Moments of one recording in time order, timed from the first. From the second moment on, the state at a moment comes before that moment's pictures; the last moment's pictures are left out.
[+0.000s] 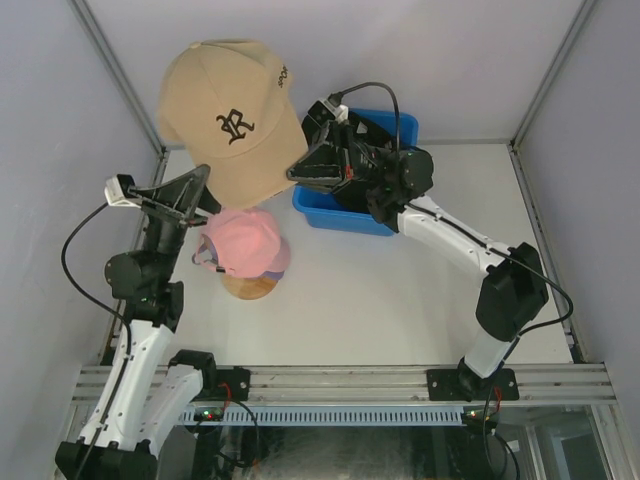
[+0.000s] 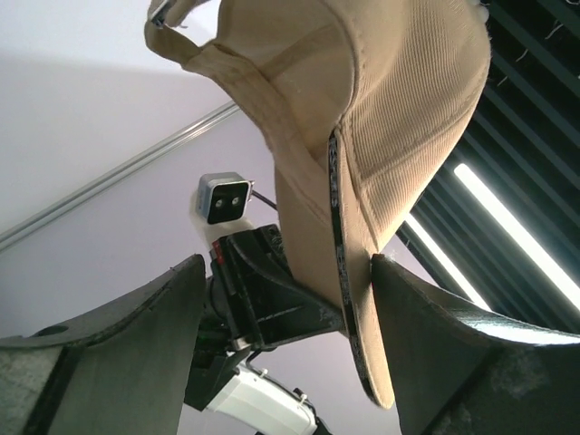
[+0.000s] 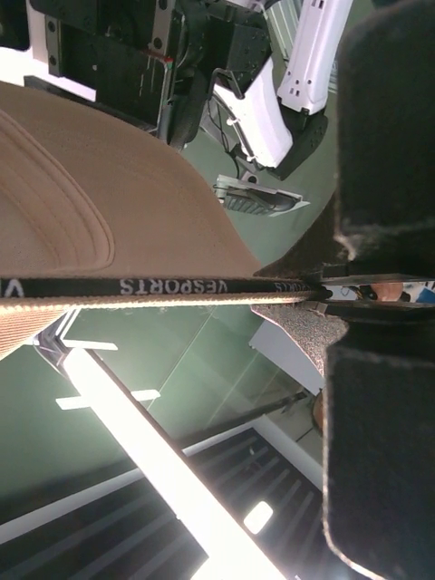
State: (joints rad) left arm -0.12 0.70 0.69 0.67 0.32 -1.61; right arm 0.69 1.71 1.52 1.14 -0.93 2.08
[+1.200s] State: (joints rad) left arm -0.15 0.69 0.74 0.61 0.13 -1.51; right arm 0.62 1.69 1.38 0.96 -0.94 1.96
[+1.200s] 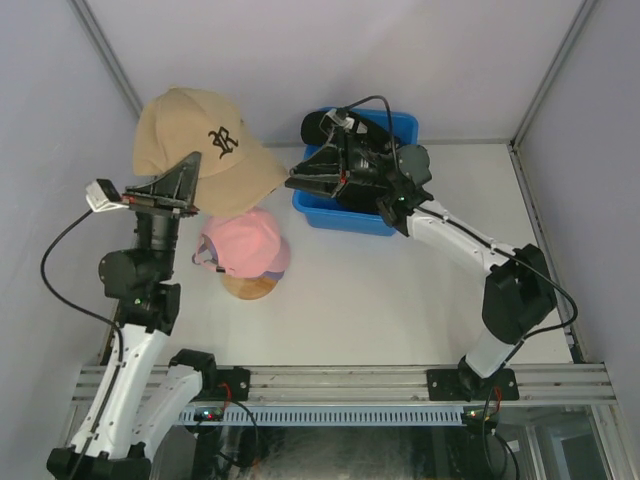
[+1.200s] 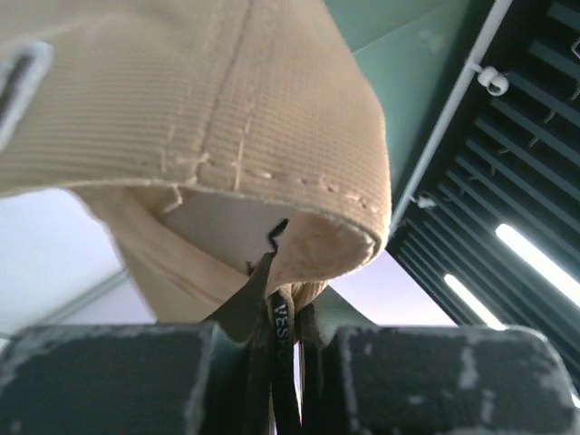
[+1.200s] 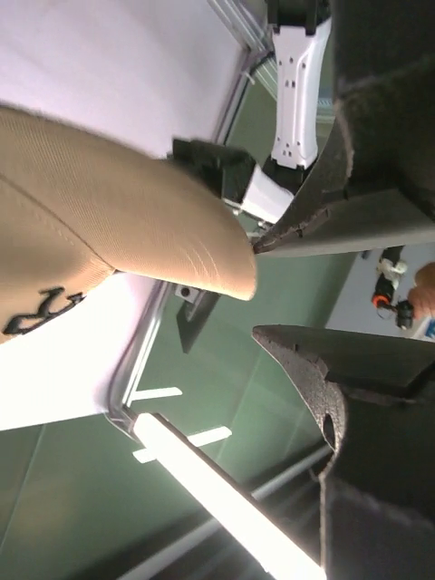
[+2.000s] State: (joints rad) left arm -0.50 0.80 0.99 0.30 -0.32 -0.83; right arm 0.67 1.62 1.35 0.79 -0.90 1.89
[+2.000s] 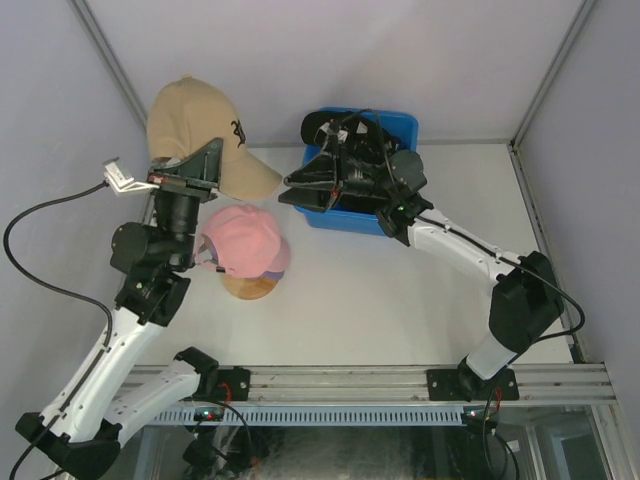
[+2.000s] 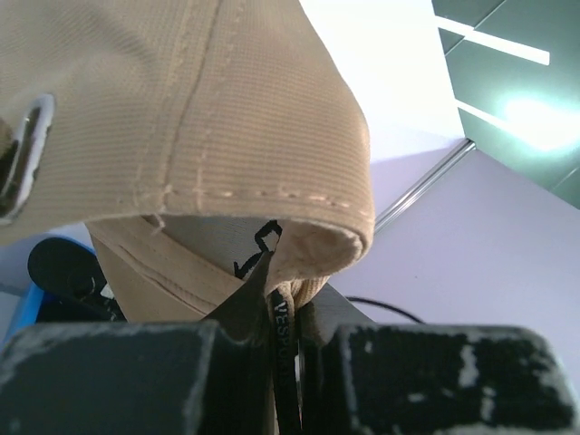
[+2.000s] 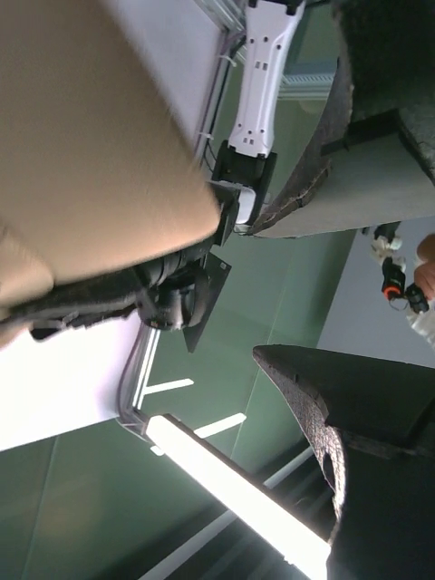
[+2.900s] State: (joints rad) left arm -0.51 0.76 0.99 0.45 -0.17 -0.67; right arm 0.69 1.64 1.36 0.73 -0.82 2.01
